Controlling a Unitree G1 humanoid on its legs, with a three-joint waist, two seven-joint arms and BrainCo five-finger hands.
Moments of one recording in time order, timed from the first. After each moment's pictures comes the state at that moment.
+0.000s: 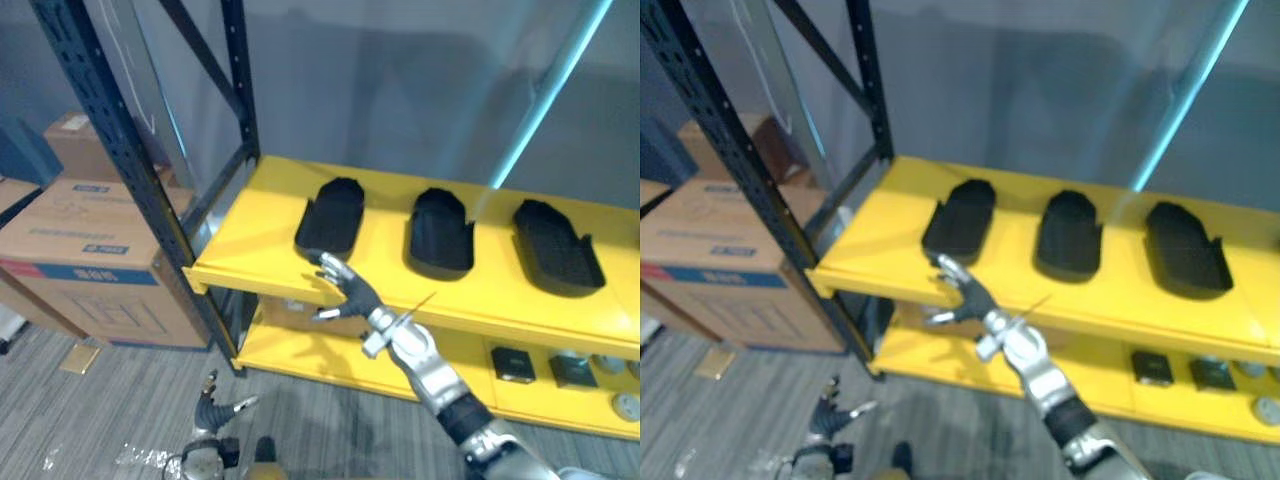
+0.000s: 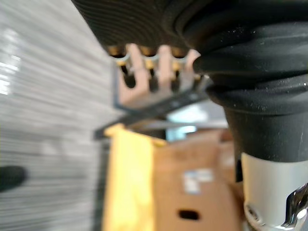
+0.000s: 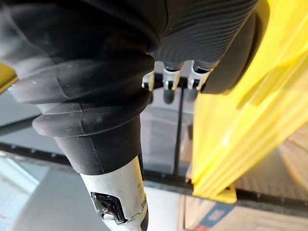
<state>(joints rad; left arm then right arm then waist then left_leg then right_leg) 0.21 0.14 0.01 0.50 0.05 -0.18 0.27 -0.49 -0.18 0.38 0.40 0.10 -0.35 0.15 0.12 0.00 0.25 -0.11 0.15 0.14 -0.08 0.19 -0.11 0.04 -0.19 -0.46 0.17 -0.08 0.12</state>
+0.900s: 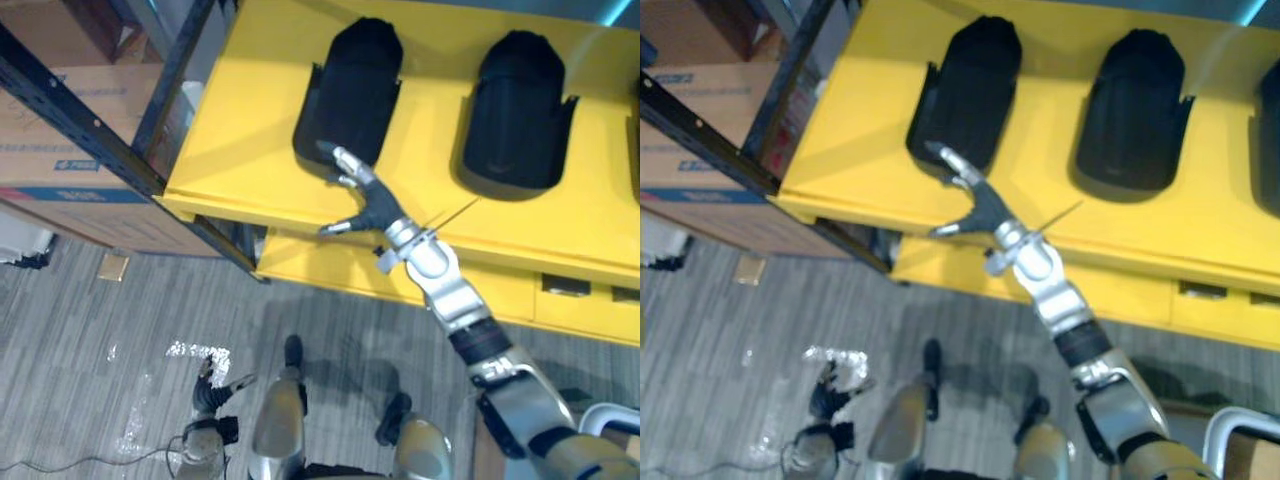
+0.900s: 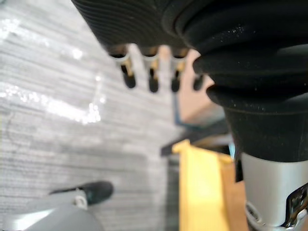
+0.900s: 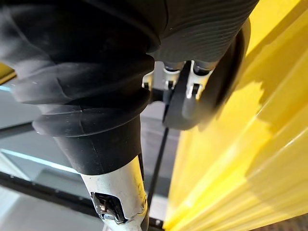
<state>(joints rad) 0.15 0.14 0.02 0.61 -0.06 -0.22 0.27 -0.71 -0.29 0.33 0.35 0.01 -0.32 0.13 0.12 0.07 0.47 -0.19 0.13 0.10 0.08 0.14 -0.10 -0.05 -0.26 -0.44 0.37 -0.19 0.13</state>
